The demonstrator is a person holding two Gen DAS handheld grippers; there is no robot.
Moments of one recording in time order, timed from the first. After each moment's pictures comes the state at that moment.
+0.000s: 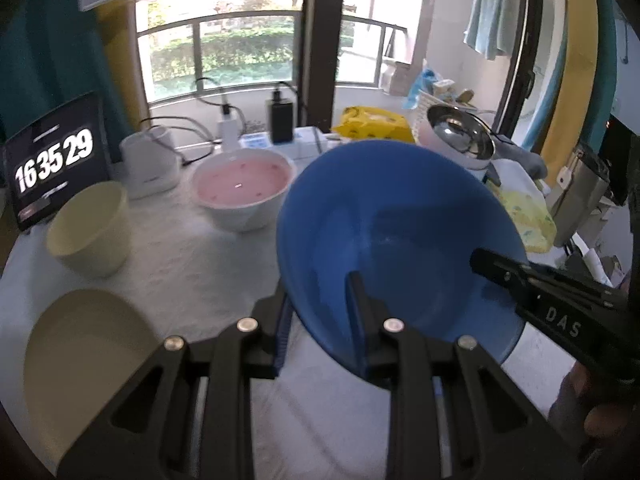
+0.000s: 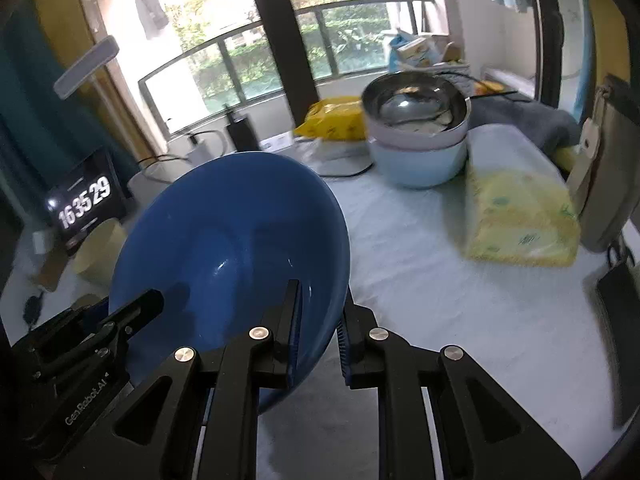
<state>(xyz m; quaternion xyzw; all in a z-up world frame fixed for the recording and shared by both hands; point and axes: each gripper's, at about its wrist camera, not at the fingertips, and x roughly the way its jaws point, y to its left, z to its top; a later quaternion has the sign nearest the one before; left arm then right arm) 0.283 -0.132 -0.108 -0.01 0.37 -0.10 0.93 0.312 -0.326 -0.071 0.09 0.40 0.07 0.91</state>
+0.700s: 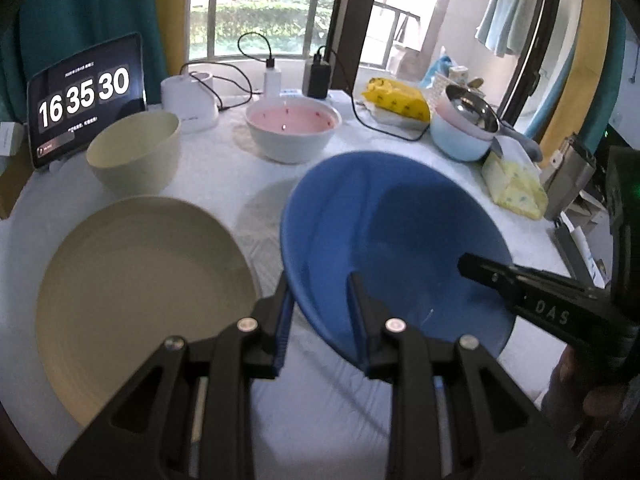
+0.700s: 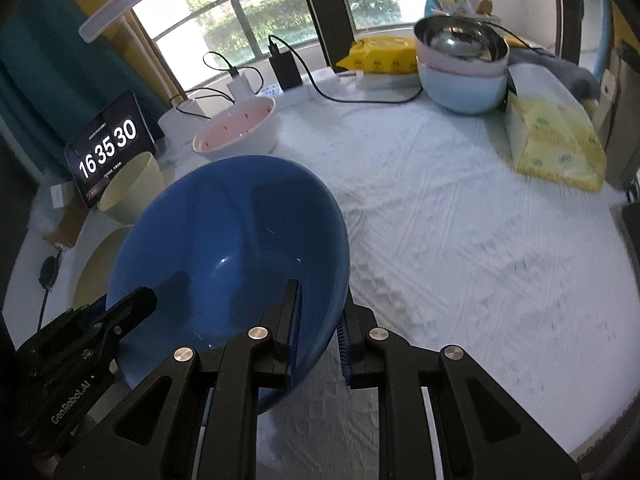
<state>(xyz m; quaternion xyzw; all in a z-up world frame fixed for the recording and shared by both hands) 0.235 -0.070 -0.126 -0.04 0.42 -0.11 0.90 0.271 -0.270 -0.088 0.09 0.47 0.09 0.87</state>
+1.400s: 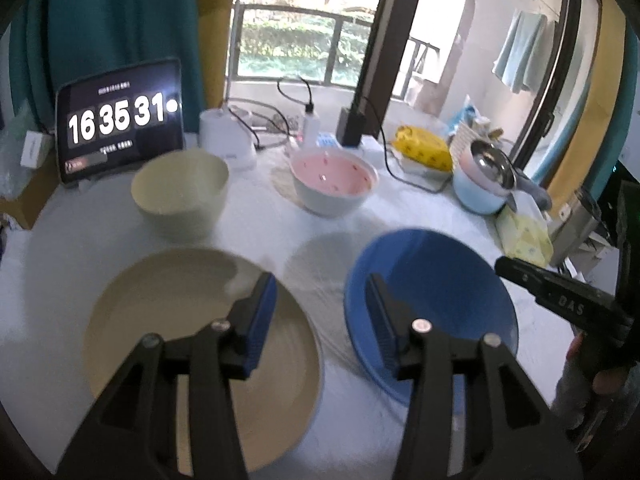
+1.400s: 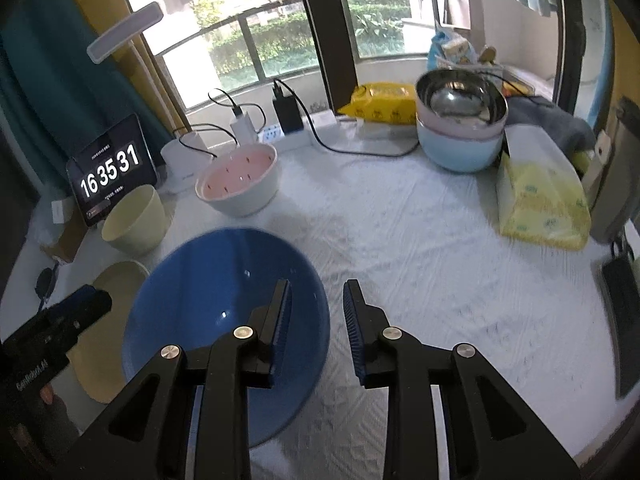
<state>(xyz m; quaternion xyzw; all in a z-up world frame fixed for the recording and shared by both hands) 0.250 -0.025 -0.084 -0.07 0.37 -0.07 0.92 0.292 -0.276 -0.049 0.06 0.43 0.09 0.90</state>
